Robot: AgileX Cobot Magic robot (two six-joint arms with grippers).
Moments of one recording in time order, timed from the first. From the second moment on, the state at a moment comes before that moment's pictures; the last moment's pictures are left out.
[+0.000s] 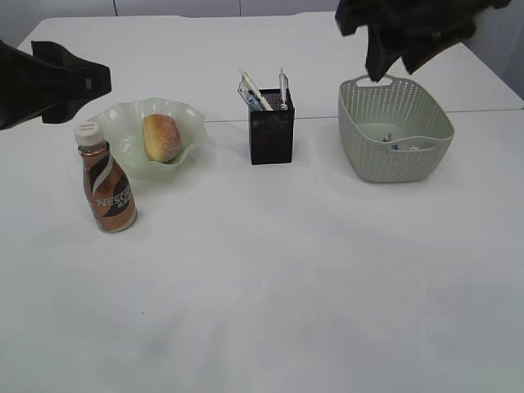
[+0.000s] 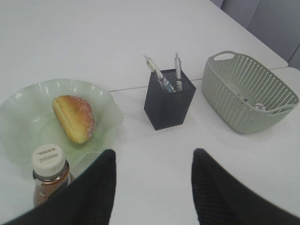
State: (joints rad) left arm -0.56 1.19 -0.78 -1.83 -0.18 1.57; right arm 0.42 1.70 -1.73 -0.16 1.24 0.21
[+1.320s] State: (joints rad) left arm -0.56 1.19 -0.78 -1.83 -0.06 1.58; right arm 0.42 0.02 -0.75 -0.28 1.23 0.20
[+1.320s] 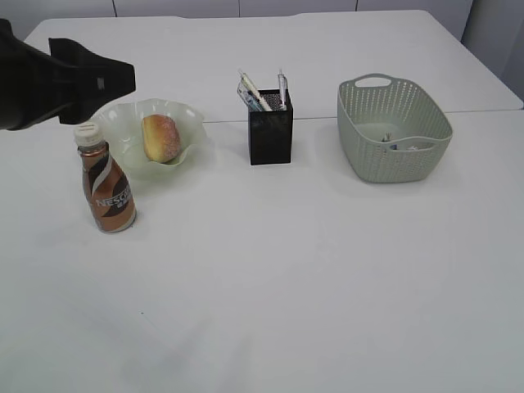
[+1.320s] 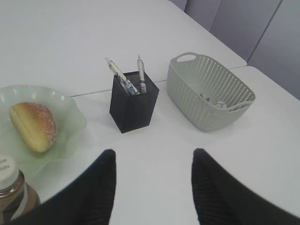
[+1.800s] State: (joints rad) left arm -0.56 1.19 -0.78 -1.83 -0.03 1.57; right arm 0.42 -0.02 -0.53 -0.18 1.22 0.20
